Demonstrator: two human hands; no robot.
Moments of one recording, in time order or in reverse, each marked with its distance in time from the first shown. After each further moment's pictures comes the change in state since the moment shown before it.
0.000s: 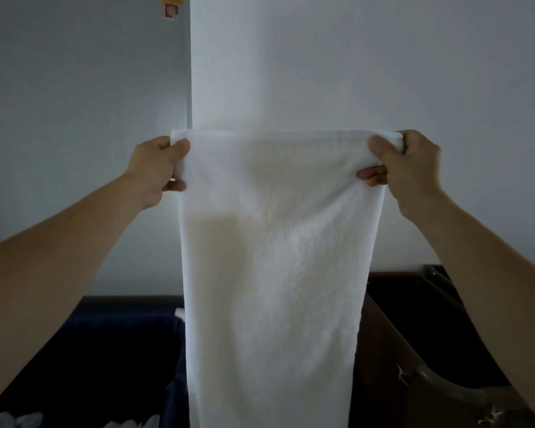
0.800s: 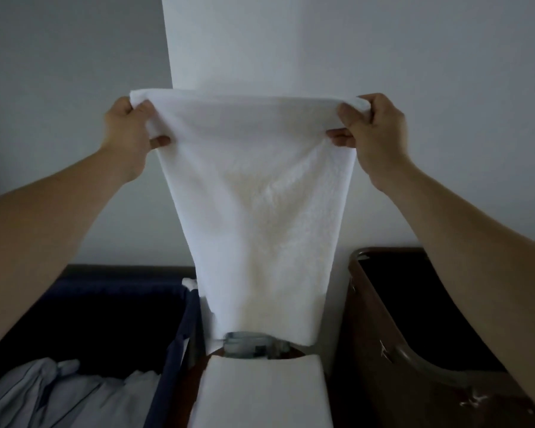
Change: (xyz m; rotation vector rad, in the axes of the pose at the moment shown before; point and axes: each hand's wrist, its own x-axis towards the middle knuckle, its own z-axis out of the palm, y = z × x) left_hand -0.008 0.011 0.051 -0.096 0.241 0.099; right_hand 0.023 0.038 -0.012 0.193 -0.124 0.003
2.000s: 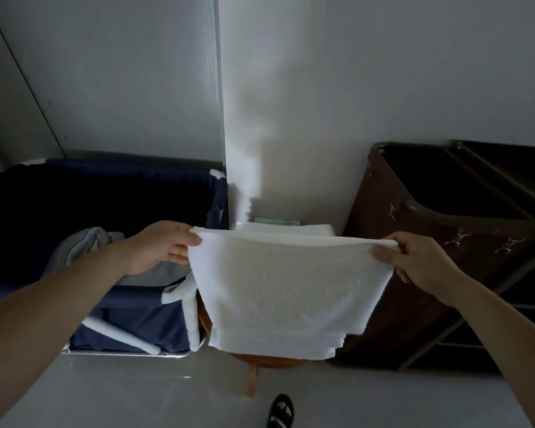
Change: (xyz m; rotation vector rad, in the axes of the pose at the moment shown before) left_hand -0.330 -0.137 -0.235 0.424 -0.692 -0.779; right_hand -0.375 0.056 -0.104 -0.569 -0.582 0.588
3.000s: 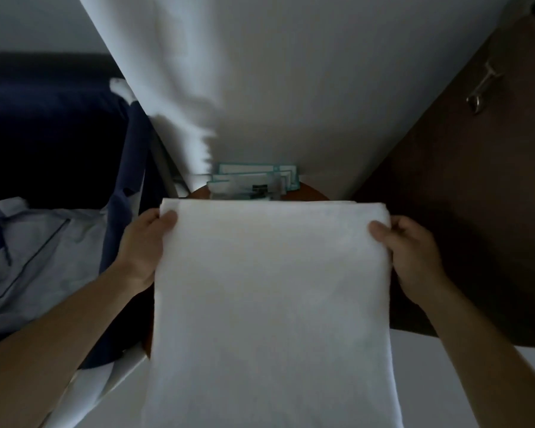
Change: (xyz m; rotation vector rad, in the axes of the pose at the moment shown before) left_hand 0.343 -0.092 0.066 -0.210 0.422 -0.313; right_hand 0.295 0.175 0.128 0.459 0.150 0.562
